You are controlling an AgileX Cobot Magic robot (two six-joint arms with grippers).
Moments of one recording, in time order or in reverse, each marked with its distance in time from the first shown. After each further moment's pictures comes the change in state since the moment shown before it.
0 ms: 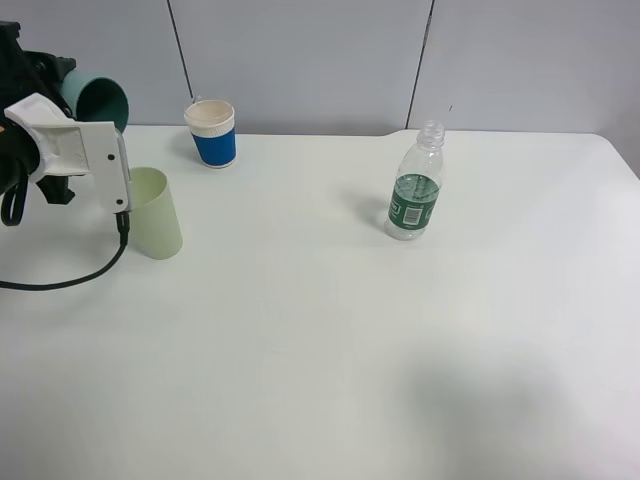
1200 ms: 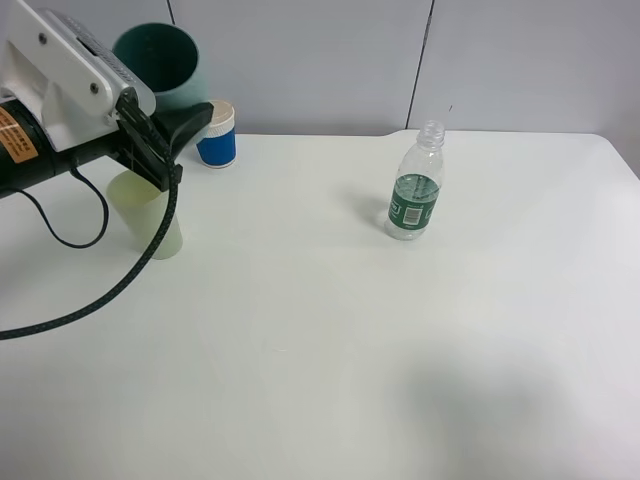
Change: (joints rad) left arm 0.000 -0.080 0.000 1.002 -0.010 -1.900; right arm 0.000 0.000 0.000 0.000 0.000 0.000
